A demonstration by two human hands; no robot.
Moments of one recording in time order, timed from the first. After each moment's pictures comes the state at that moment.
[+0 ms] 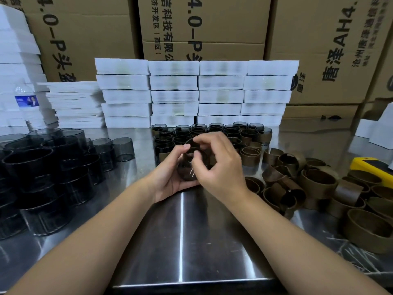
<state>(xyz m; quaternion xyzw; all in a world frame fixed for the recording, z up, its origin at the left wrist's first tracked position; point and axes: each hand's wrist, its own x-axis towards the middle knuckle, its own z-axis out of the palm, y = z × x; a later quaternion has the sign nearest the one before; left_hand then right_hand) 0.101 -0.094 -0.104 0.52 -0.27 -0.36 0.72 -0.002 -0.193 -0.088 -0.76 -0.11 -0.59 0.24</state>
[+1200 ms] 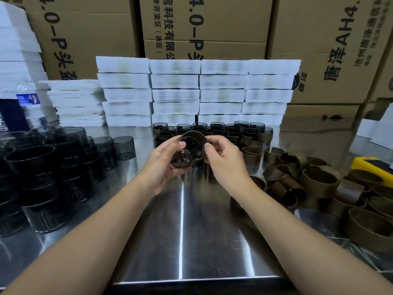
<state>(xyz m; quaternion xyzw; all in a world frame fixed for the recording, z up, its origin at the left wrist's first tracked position) 0.106 -0.088 -0.099 0.54 -0.26 -0.19 0.78 0.012 -0.208 -0.085 -0.77 0.08 -0.37 0.52</state>
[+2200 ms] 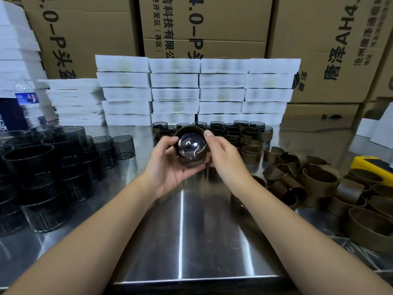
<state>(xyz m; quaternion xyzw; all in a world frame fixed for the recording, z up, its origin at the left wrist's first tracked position) 0.093 -0.090 -0.093 0.42 -0.26 -0.32 0.81 0.010 -0.211 -0.082 -0.77 0.10 -0.31 0.55</state>
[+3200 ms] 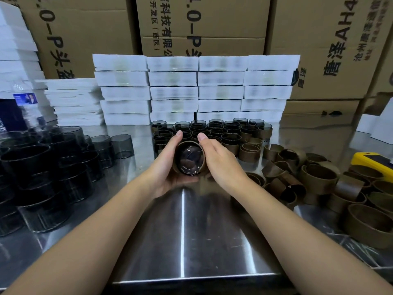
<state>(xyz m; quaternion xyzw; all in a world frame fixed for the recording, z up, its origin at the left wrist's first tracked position) 0.094 -0.094 -0.098 0.57 -0.23 -0.27 0.74 0.003 -0.210 -0.082 -0.84 0.11 -0.26 0.46</state>
